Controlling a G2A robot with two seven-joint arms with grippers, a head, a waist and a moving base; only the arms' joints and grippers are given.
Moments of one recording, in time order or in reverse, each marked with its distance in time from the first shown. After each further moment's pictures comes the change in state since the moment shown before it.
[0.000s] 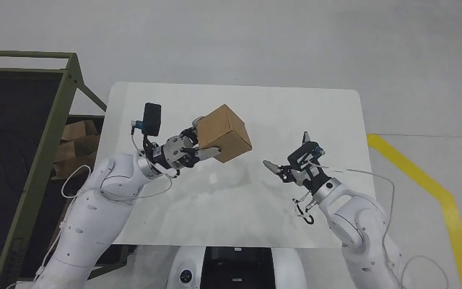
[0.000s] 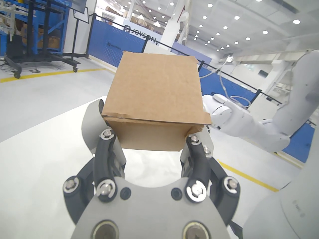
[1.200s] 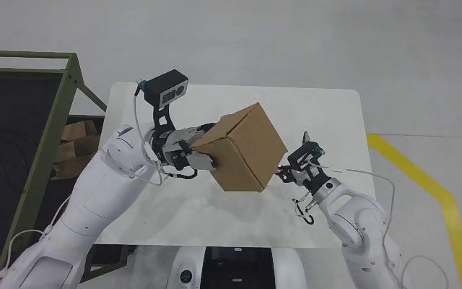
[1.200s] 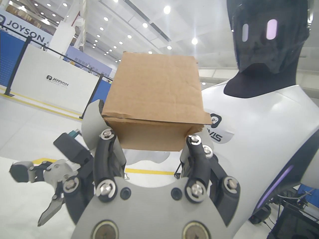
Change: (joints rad) left arm -0.336 0.037 0.261 -0.061 -1.051 -0.020 -0.620; right arm 0.000 0.000 0.000 0.000 0.000 0.000 0.000
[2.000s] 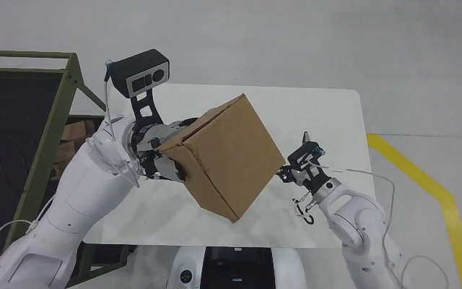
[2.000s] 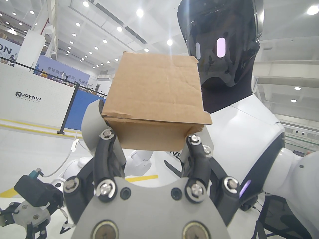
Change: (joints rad) left arm -0.067 0.051 -0.014 -0.098 -0.134 0.004 -0.004; right arm 0.000 0.000 0.000 0.000 0.000 0.000 0.000
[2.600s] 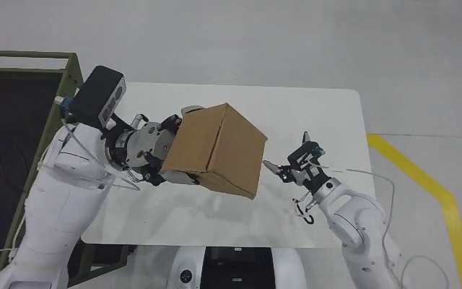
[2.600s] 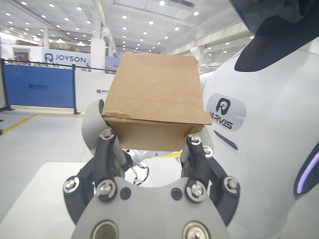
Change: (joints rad) left arm 0.234 -0.004 -0.324 -0.133 0.710 -0.063 0.316; right arm 0.000 0.000 0.000 0.000 0.000 0.000 0.000
